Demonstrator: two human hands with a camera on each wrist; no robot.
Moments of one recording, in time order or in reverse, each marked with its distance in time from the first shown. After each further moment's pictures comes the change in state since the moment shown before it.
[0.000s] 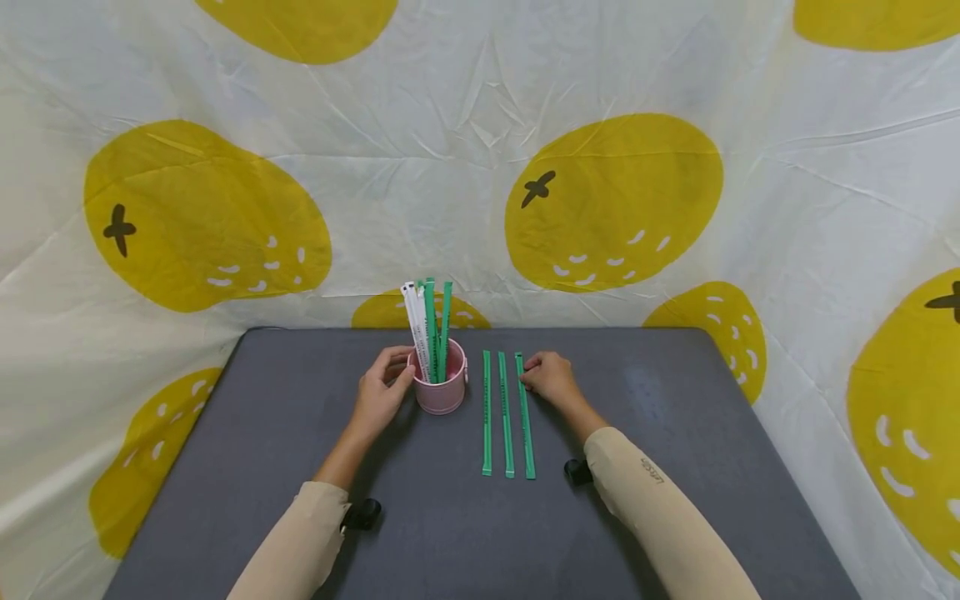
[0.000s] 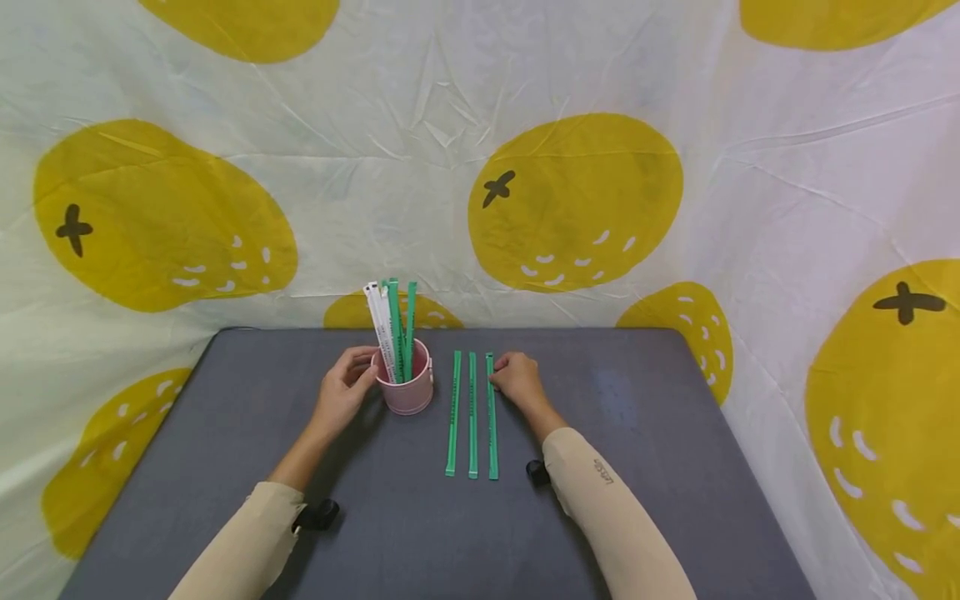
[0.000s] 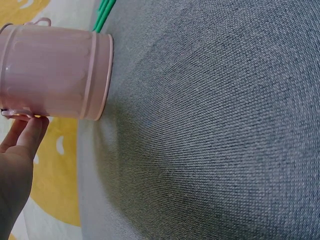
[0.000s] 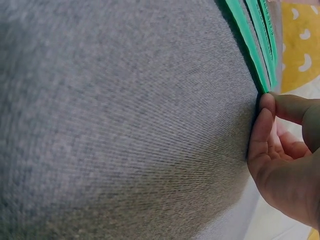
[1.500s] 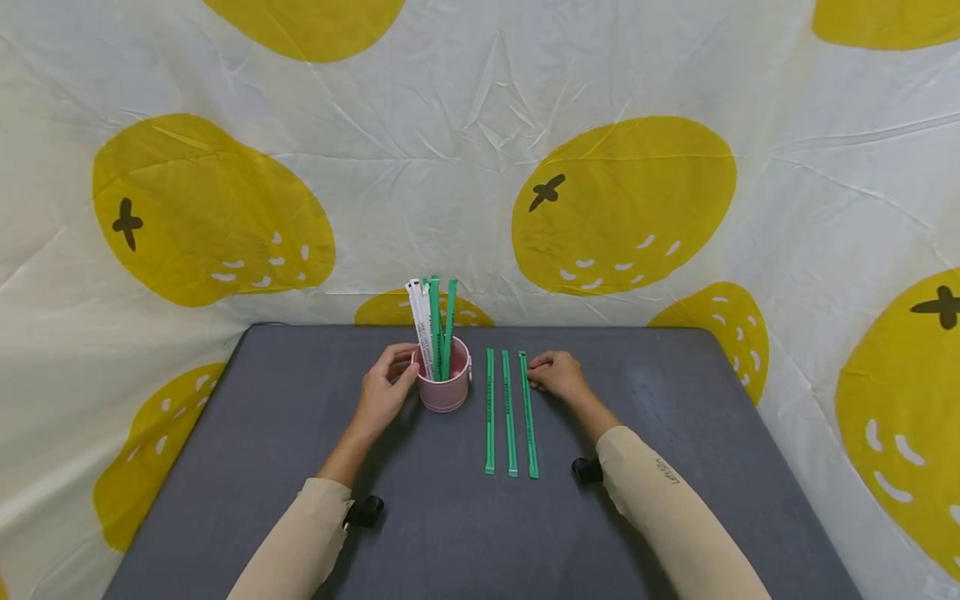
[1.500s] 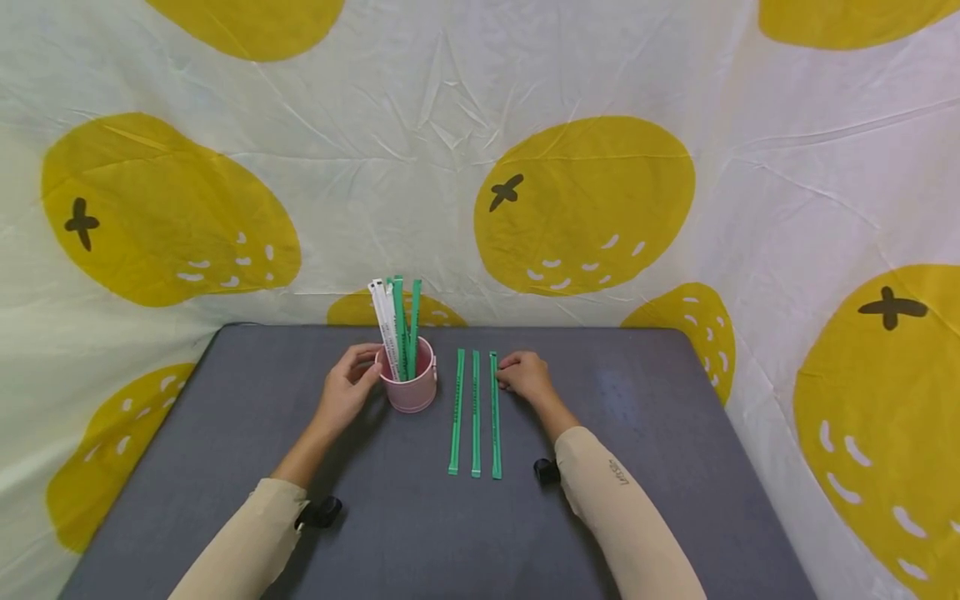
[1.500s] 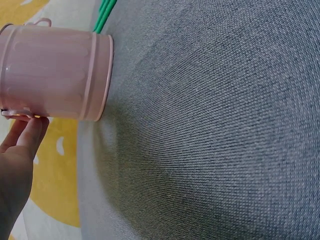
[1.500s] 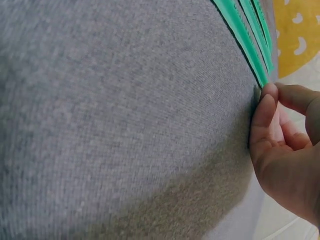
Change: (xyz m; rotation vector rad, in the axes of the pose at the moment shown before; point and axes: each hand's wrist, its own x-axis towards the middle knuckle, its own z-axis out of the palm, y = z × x) left_hand -0.001 -0.002 0.000 -0.010 0.013 -0.020; right_hand 0.000 0.006 -0.009 0.207 -0.086 0.006
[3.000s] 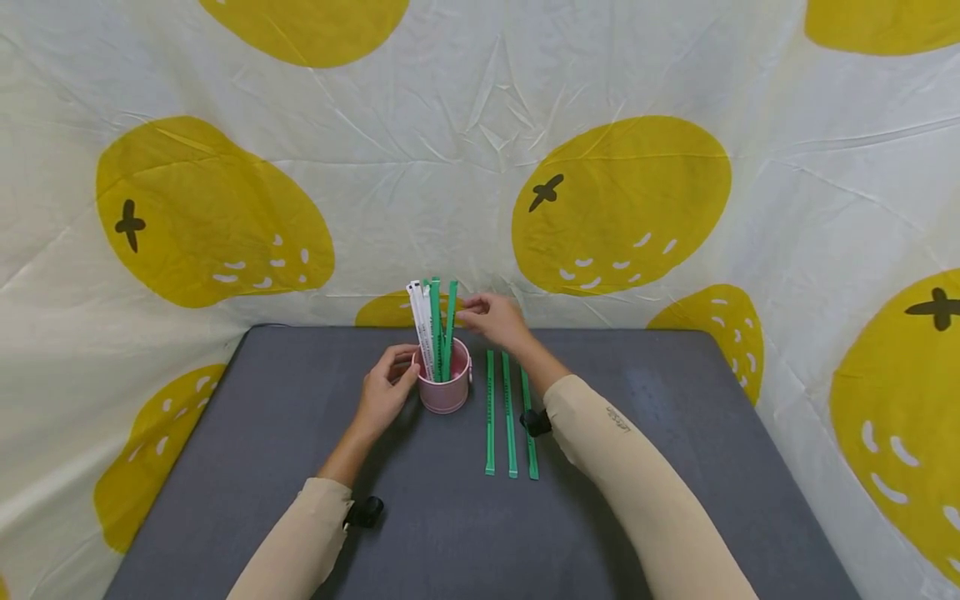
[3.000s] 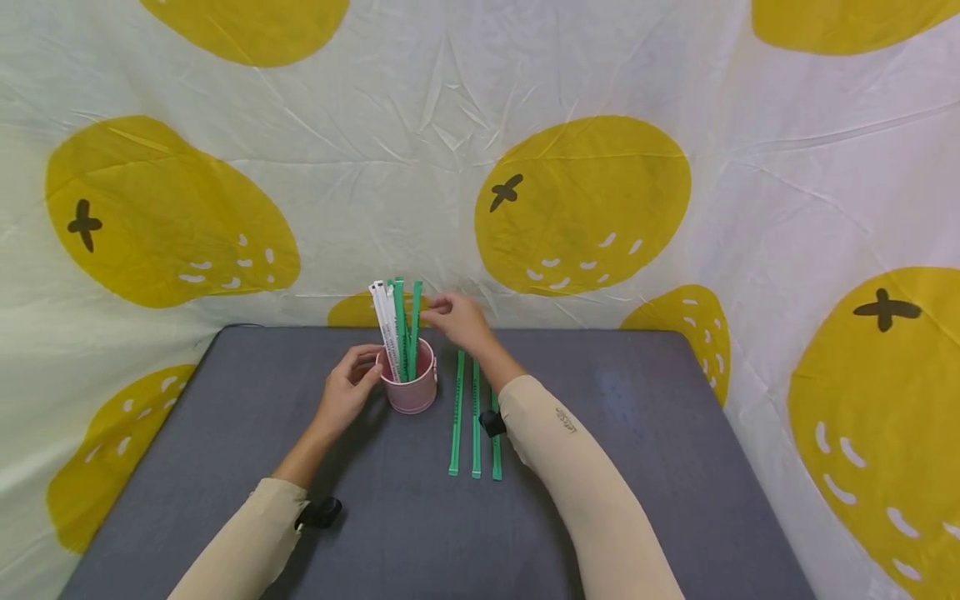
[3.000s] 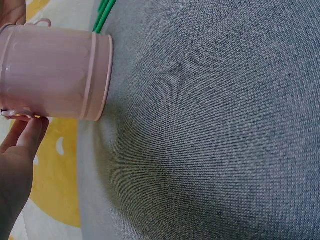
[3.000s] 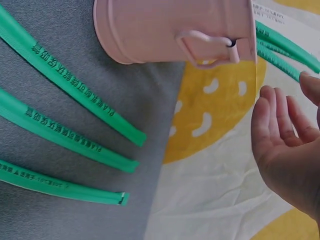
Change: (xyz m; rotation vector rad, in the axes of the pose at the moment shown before) left_hand 0.000 0.004 -0.003 0.016 -0.023 -0.010; right_hand 0.025 -0.142 0.036 0.115 -0.080 -0.266
